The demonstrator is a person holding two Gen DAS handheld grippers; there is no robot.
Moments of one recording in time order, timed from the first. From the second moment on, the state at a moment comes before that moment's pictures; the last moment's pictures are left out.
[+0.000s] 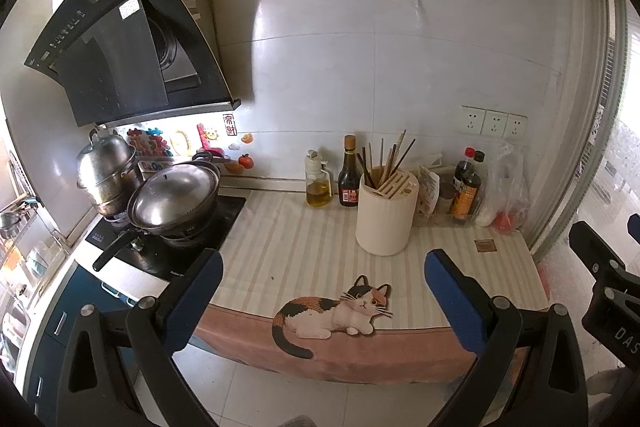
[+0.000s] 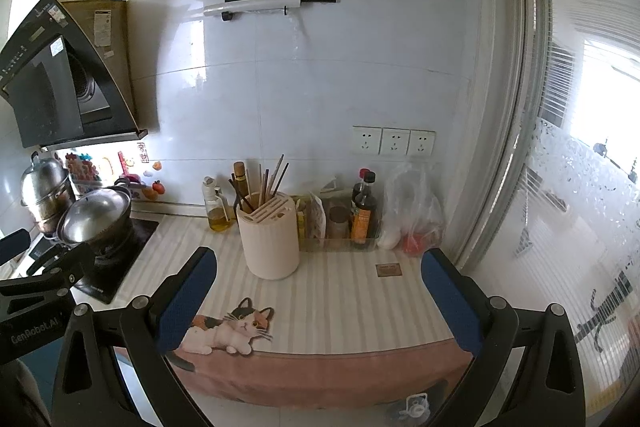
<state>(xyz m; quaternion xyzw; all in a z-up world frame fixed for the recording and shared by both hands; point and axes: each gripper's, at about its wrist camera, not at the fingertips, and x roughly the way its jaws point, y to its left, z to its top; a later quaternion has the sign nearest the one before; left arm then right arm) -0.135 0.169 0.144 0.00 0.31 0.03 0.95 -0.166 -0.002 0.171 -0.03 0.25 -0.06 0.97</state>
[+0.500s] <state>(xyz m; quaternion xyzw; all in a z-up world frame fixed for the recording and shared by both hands) -0.137 0.169 0.151 0.01 0.31 0.03 0.95 -0.167 0.002 0.173 -0.03 0.25 -0.06 0.97</state>
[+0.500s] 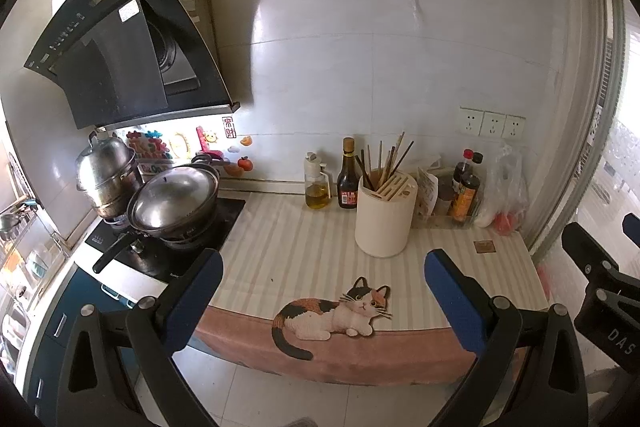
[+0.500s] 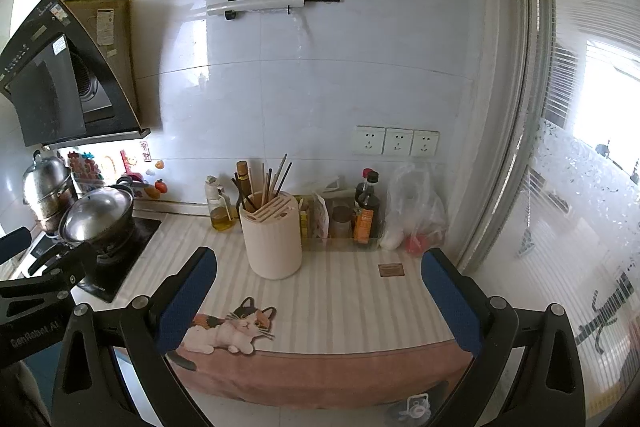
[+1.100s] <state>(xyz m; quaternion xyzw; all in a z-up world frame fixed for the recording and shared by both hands) -0.138 0.167 0.152 0.01 0.31 0.03 0.95 -0.166 0.003 0.173 -0.03 0.25 -0.05 0.97</state>
